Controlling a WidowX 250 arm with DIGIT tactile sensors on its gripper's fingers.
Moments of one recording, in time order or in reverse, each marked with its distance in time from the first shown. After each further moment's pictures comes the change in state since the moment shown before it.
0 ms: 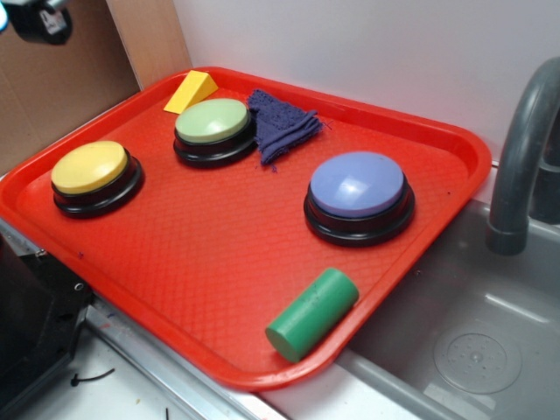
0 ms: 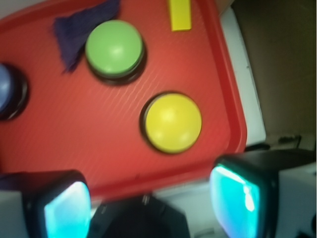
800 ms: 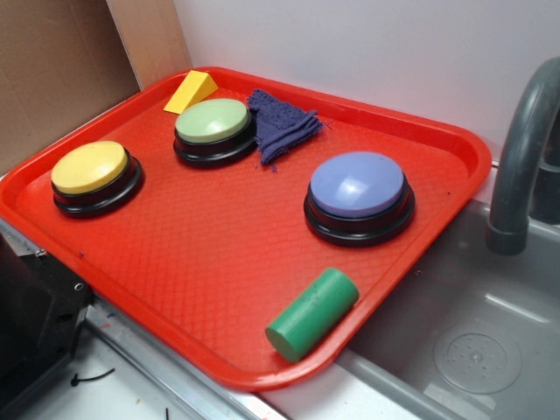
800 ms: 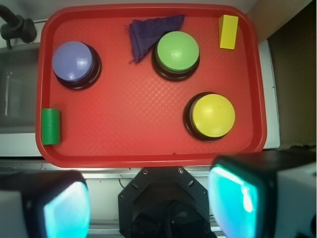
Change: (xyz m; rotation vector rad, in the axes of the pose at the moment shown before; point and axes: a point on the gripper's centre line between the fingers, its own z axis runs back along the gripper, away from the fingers) arm -0.046 -0.066 0.075 -0.061 -0.032 -0.203
